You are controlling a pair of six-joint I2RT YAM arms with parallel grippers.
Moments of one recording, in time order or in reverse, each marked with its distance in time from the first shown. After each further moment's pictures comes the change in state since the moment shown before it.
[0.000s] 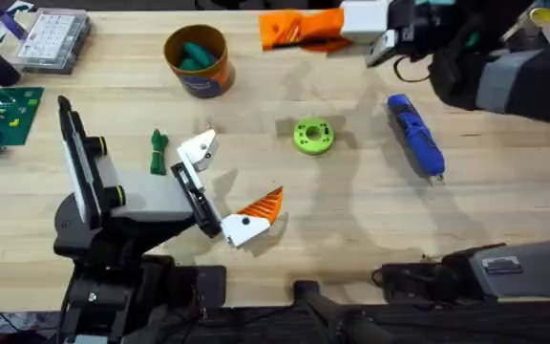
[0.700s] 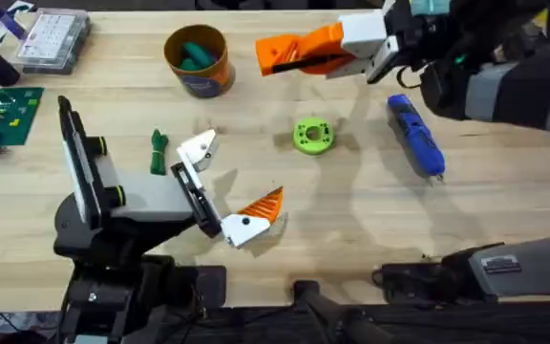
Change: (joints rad) left arm 0.000 0.000 0.000 0.000 0.000 0.000; right arm 0.018 0.027 -0.057 0.252 -0.087 0.375
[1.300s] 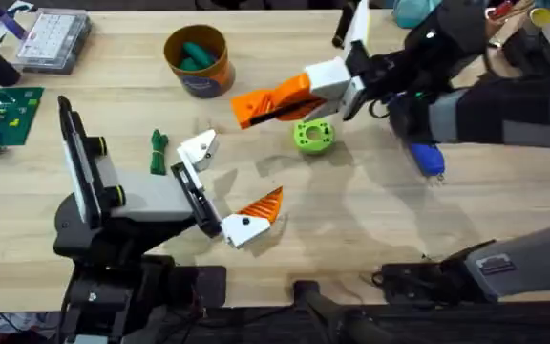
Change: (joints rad) left arm 0.000 0.000 0.000 0.000 0.000 0.000; right arm 0.140 0.066 -0.100 0.129 -0.008 0.148
